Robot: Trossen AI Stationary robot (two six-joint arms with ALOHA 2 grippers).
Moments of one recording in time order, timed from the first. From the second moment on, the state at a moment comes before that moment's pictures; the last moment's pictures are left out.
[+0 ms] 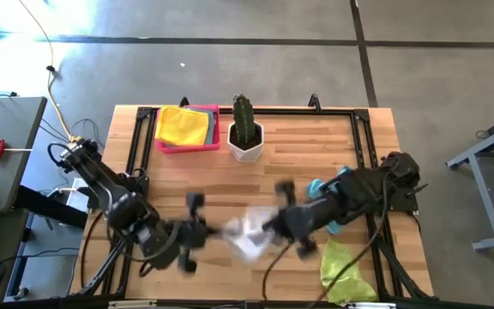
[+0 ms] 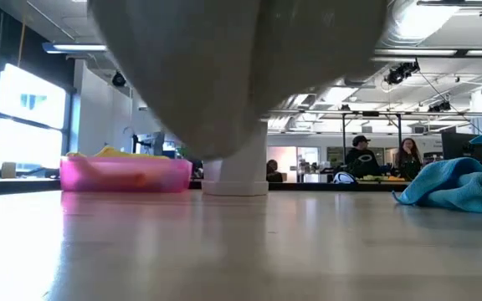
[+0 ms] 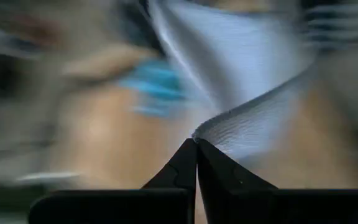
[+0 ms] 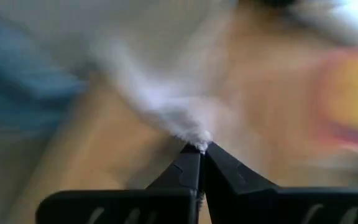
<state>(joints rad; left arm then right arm) -0.59 1.55 1.65 -0.87 -0.76 -0.13 0.48 1.86 2.30 -1.36 0.29 0.00</state>
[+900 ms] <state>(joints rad) -0.58 1.52 1.65 -0.79 -0.94 -0.03 0.46 1.85 2.35 -1.57 0.48 0.15</state>
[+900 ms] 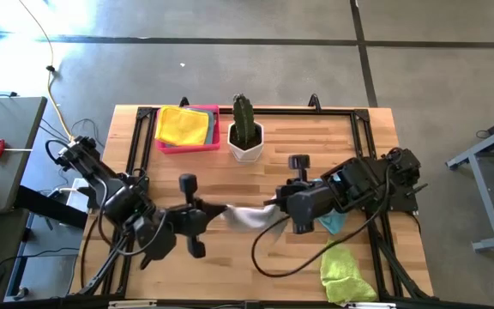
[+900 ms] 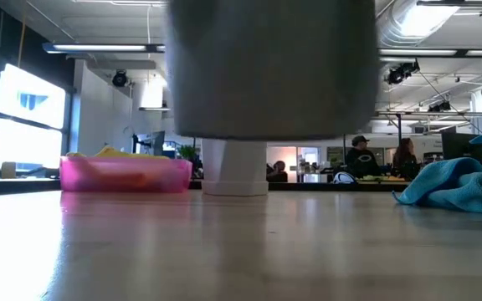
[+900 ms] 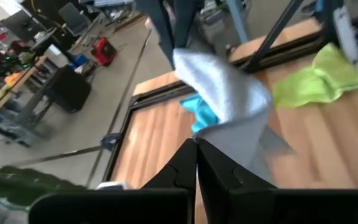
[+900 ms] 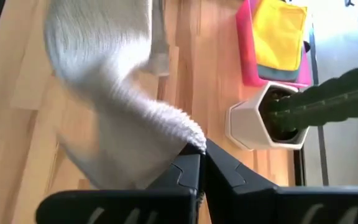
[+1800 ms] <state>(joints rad) -0.18 1.52 1.61 -1.33 -0.71 -0.49 0.07 1.85 2.06 -1.57 0.45 0.10</state>
